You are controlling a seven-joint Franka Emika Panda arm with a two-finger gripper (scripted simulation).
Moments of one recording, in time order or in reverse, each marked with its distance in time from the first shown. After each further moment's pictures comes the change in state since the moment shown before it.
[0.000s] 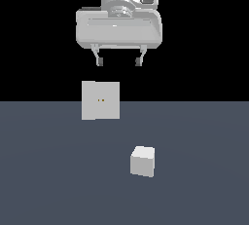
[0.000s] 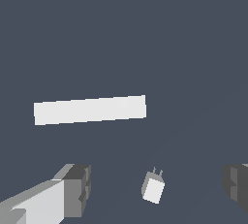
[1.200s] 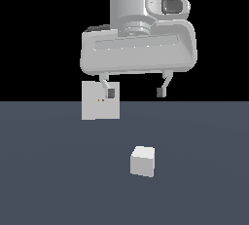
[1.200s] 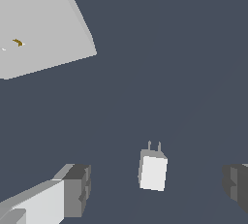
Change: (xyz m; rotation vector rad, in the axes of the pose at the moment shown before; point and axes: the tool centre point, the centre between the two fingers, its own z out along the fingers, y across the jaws) arm -0.076 0.028 0.077 -0.005 -0.002 0.207
